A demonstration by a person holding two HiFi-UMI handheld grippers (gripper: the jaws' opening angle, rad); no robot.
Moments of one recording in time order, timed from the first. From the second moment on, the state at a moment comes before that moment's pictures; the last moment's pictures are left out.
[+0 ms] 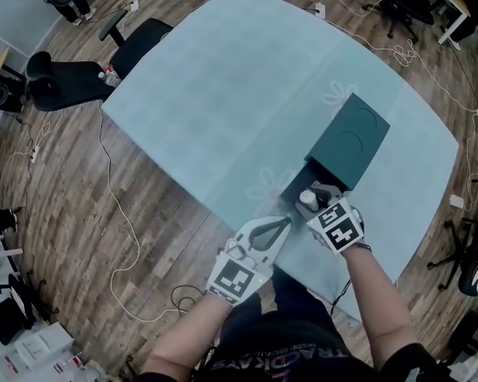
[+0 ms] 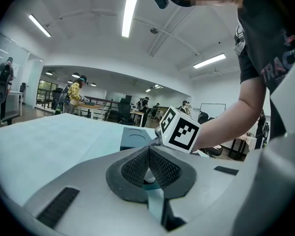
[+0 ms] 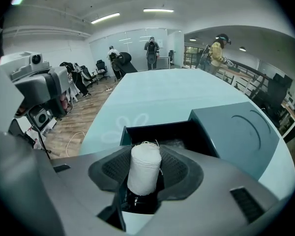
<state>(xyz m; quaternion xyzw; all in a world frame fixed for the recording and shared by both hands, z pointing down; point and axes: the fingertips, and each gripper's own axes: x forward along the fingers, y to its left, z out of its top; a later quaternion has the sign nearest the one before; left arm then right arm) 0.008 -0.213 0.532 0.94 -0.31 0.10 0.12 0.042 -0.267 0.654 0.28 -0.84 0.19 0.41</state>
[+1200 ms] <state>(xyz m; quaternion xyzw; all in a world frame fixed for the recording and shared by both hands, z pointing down) 0.000 -0.213 0.531 0.93 -0.32 0.09 0.13 0.036 -0.272 0.669 0.27 -0.82 0.23 0.45</state>
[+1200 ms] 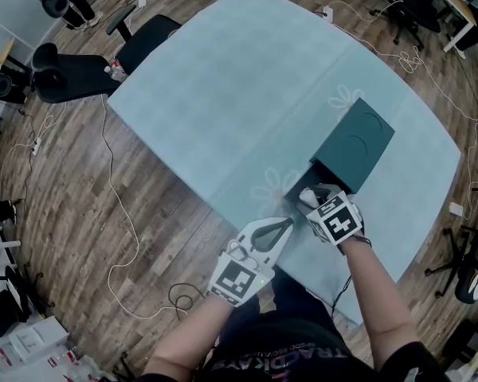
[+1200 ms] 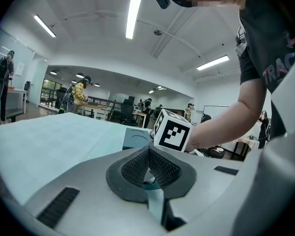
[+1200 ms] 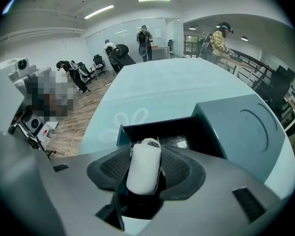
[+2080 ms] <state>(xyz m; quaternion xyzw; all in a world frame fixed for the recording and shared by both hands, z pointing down) -0.029 -0.170 0.490 0.94 -0.33 0.09 0.10 0.037 -0.263 0.594 0.38 -0.84 0.18 0.35</state>
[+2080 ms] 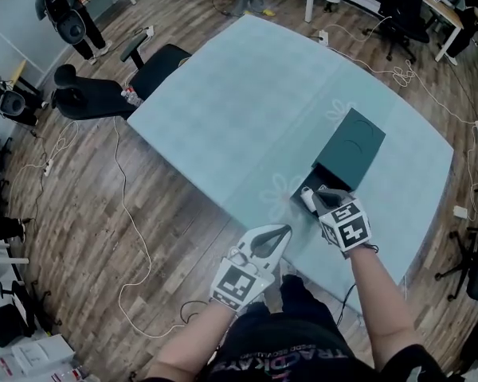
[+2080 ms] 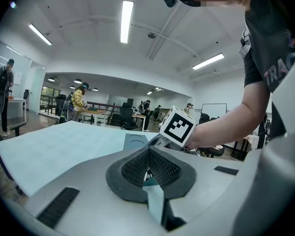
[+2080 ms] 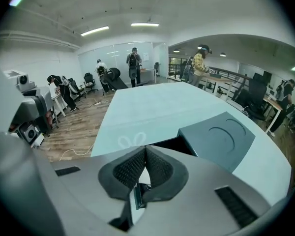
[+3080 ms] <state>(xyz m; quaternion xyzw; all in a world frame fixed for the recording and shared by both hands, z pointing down) -0.060 -0.087 0.436 0.96 -0.26 0.07 0.08 0.052 -0.116 0.461 0.52 -0.83 0.14 0.14</state>
